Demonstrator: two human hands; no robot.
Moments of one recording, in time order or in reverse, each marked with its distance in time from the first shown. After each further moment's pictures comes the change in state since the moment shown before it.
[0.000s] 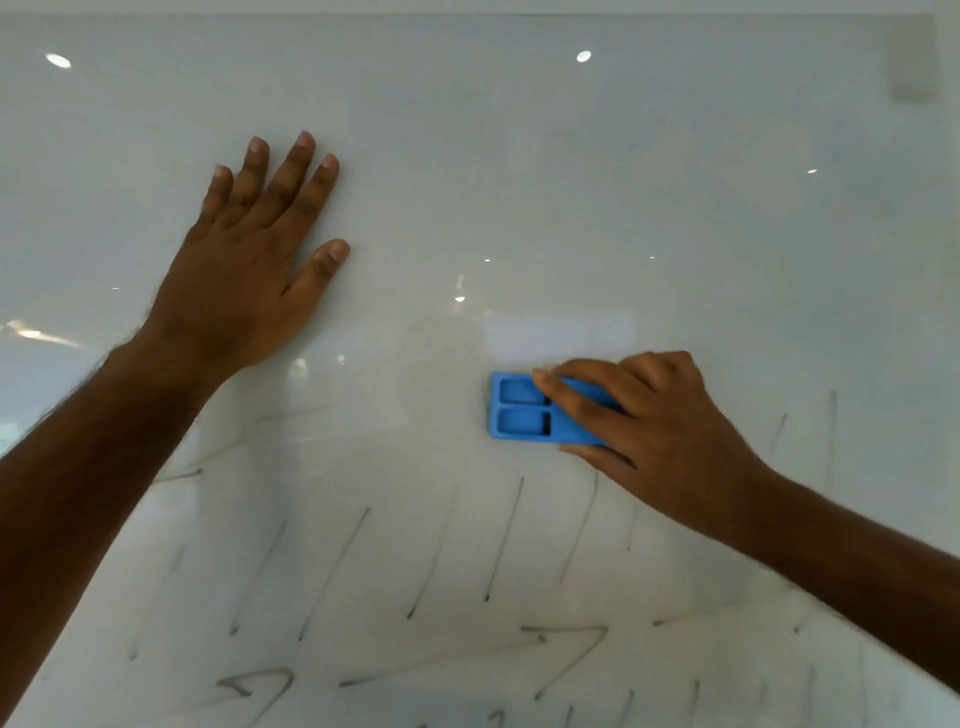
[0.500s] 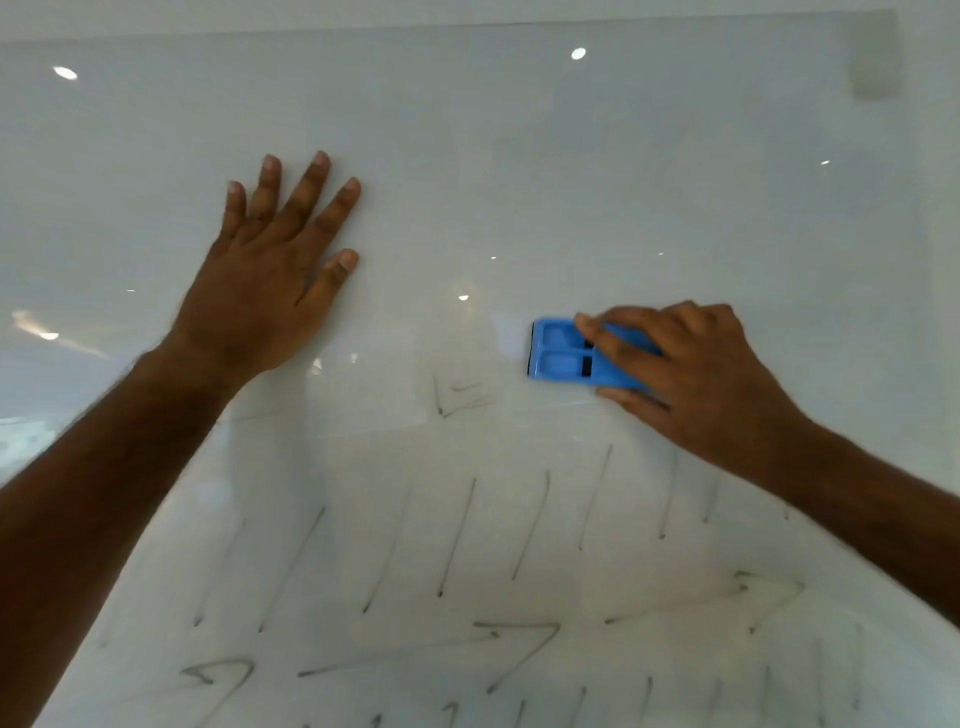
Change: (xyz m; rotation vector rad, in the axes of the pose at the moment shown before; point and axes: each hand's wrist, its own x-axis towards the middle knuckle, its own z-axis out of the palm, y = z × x) left_hand 0.014 0.046 0.010 0.051 -0.021 0.026; right_hand -0.020 0.080 -0.009 -0.057 0.004 0.067
